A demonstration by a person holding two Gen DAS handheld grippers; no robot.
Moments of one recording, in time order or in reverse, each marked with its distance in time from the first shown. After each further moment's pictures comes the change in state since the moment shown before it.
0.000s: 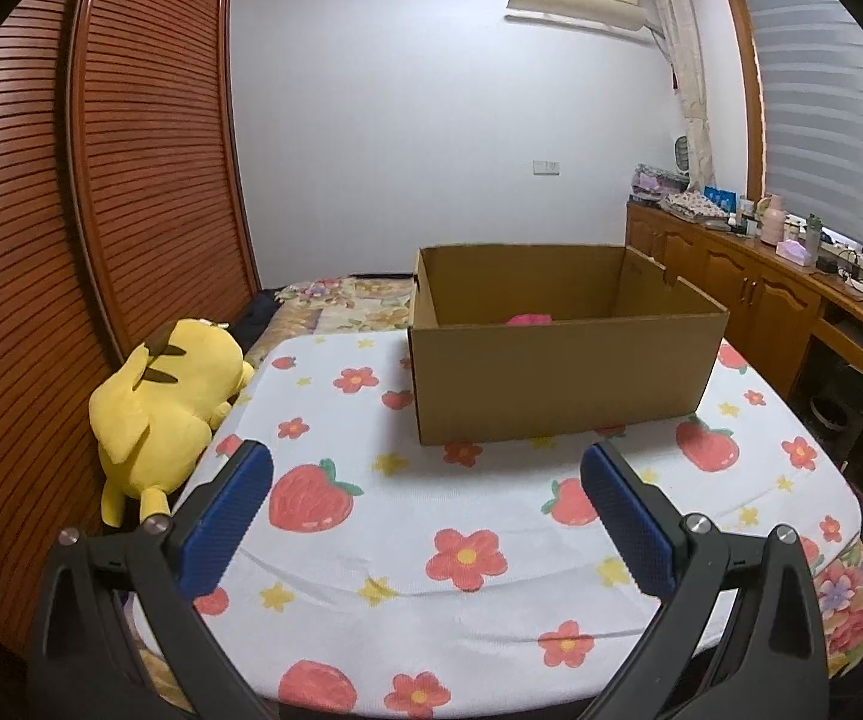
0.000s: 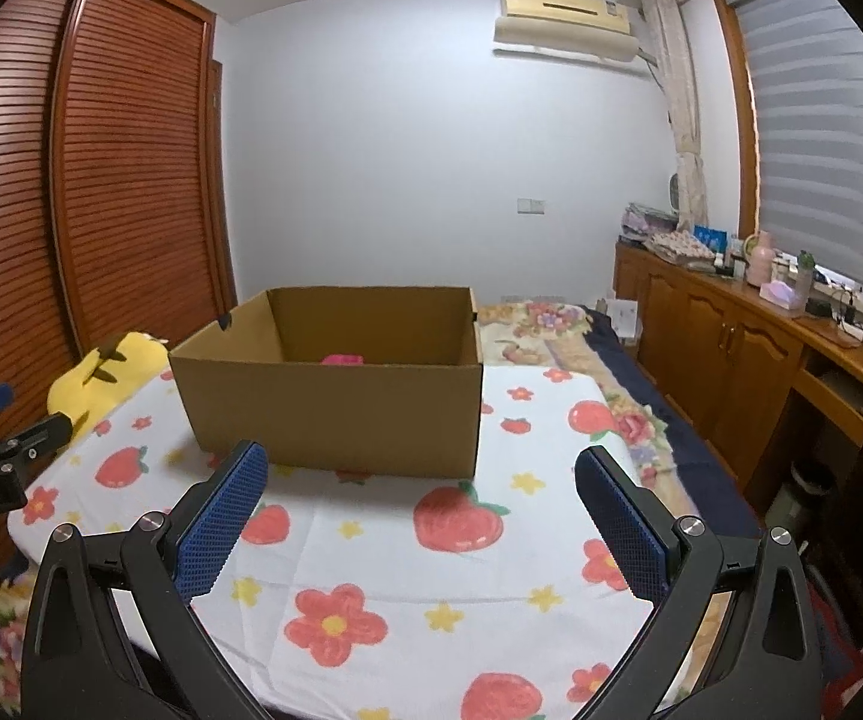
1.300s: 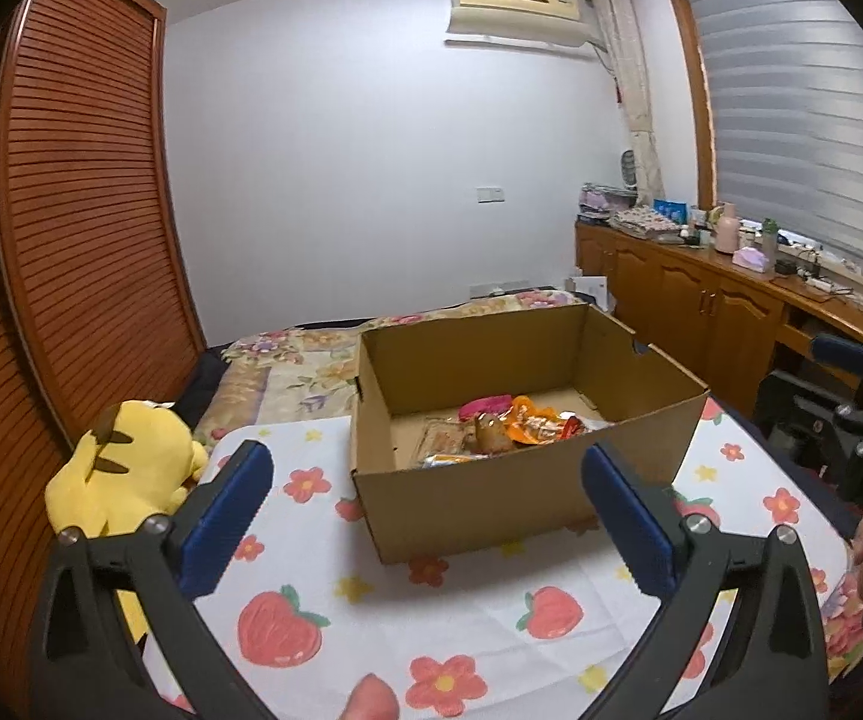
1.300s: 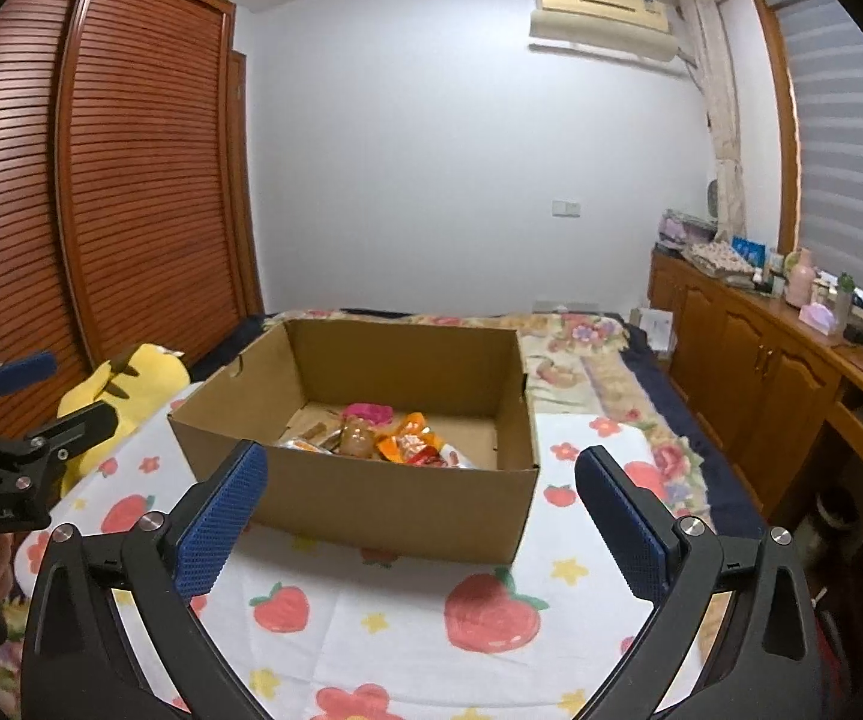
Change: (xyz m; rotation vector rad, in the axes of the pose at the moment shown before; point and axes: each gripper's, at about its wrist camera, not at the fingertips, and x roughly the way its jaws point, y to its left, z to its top) left arm 0.033 -0.014 0.077 0.089 -0.074 -0.105; right arm 0.054 0.015 0.061 -0.032 0.011 0.070
